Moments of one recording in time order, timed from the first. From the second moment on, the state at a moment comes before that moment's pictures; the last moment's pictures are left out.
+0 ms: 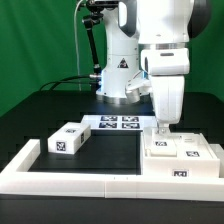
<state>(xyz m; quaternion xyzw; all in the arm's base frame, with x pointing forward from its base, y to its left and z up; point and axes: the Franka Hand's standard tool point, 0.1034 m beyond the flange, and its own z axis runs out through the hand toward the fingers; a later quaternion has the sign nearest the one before) 0.551 0.056 0.062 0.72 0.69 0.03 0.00</state>
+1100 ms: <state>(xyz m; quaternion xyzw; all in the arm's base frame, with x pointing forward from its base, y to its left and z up) 0.590 0.053 0.061 0.72 0.69 0.03 0.00</state>
